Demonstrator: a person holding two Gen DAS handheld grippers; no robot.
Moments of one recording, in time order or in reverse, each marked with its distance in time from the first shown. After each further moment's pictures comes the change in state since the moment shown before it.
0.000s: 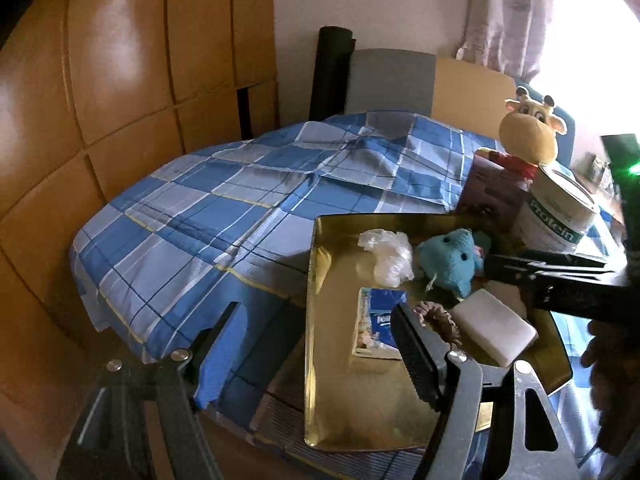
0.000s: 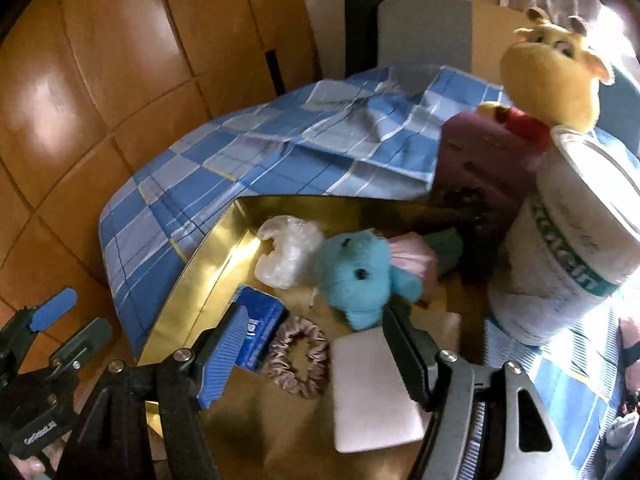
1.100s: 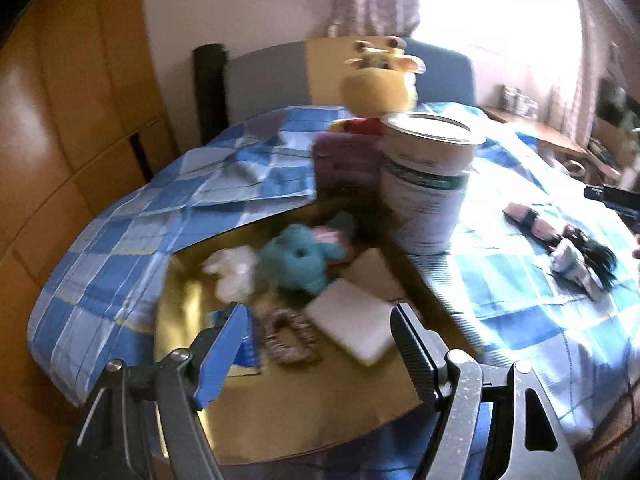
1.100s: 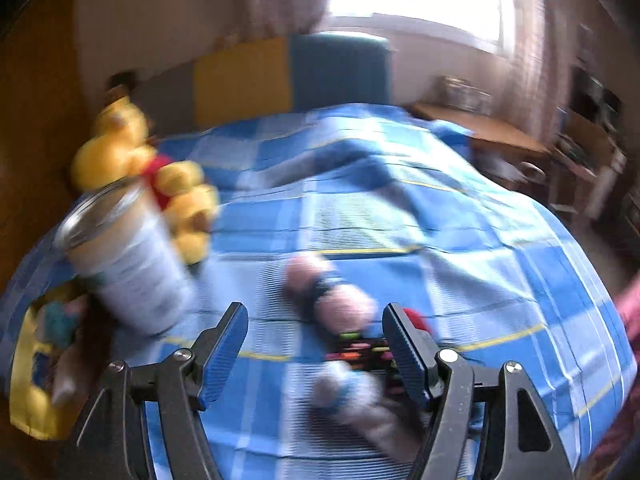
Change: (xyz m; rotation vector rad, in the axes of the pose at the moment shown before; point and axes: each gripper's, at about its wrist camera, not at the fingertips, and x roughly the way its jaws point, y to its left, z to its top) left arm -0.013 -0.148 -0.002 0.327 0.000 -0.215; right arm -0.194 -0.299 -0.123 0.514 -0.226 -0.602
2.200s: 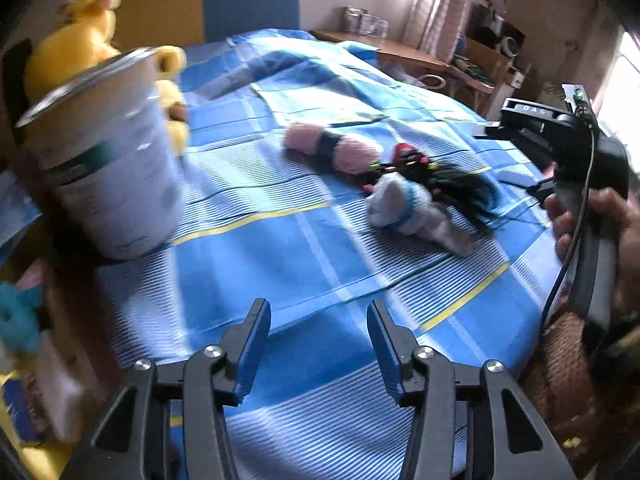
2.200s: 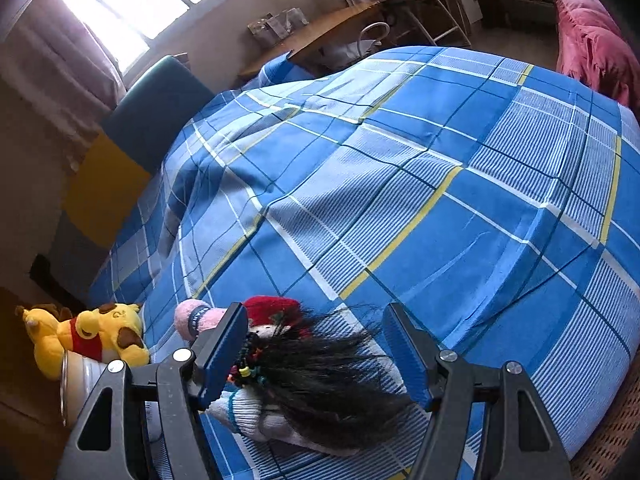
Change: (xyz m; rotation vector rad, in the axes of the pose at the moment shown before) left arm 0.076 -0.218 0.023 0.243 0.242 -0.522; right arm 0.023 -0.139 -0.041 0.698 0.107 0.025
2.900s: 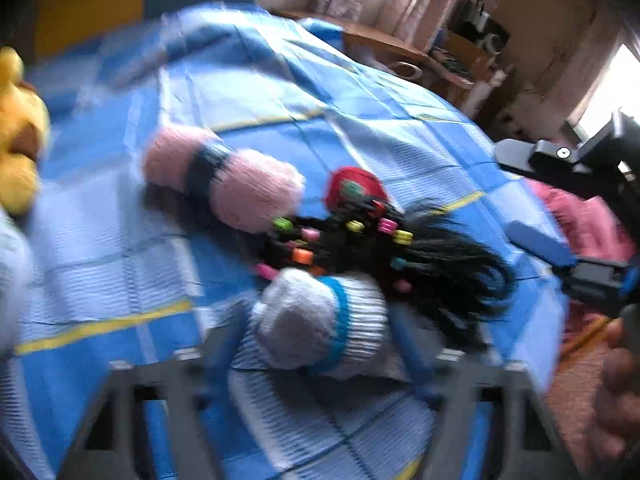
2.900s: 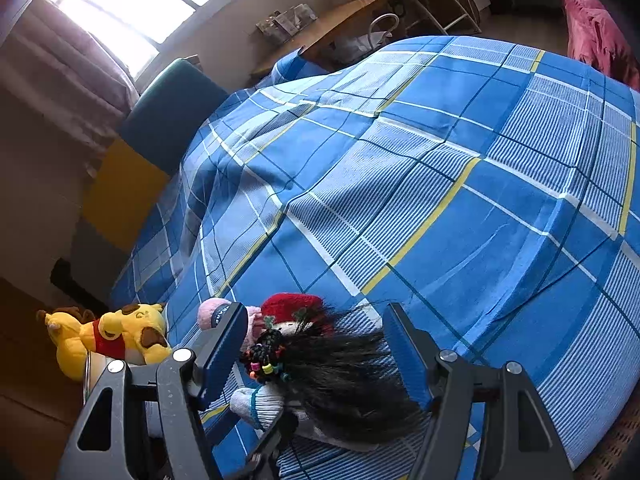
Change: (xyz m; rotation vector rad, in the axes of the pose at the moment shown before) left arm 0.123 -0.053 0.078 -0.029 0.065 -0.174; right arm 0.001 0.000 0.002 0.019 0.025 0.076
